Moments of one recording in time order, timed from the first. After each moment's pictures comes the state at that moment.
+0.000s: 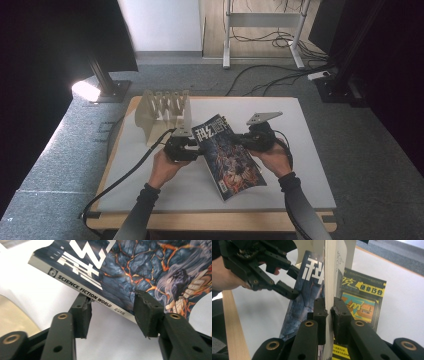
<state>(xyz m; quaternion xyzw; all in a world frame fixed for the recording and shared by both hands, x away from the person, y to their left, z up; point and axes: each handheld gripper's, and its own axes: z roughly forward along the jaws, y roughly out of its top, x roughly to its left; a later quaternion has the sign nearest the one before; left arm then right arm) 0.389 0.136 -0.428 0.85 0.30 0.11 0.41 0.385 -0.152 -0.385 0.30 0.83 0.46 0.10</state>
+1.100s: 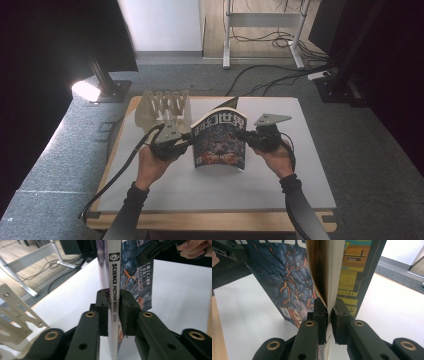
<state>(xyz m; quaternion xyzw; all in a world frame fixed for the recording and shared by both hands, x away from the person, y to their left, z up) 0.350 0.154 -0.369 0.84 0.21 0.21 0.46 0.385 -0.169 -0.395 0.31 0.80 0.49 0.14</state>
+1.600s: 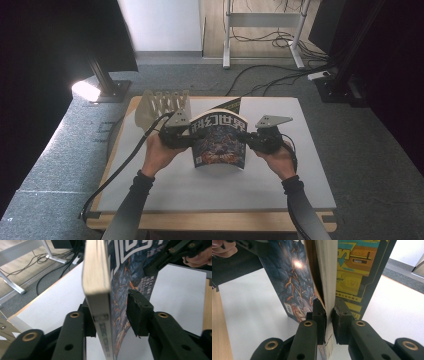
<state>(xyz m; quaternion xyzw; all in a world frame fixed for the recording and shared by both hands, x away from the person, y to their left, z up) 0.384 0.132 -0.358 0.85 0.21 0.17 0.45 0.382 -0.173 -0.396 0.30 0.81 0.49 0.14</state>
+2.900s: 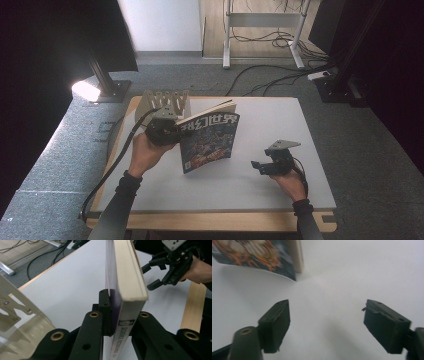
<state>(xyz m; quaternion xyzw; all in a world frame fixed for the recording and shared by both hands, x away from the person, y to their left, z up) 0.376 0.167 -0.336 0.86 0.25 0.12 0.43 0.368 -0.225 -0.499 0.40 0.81 0.41 0.15</state>
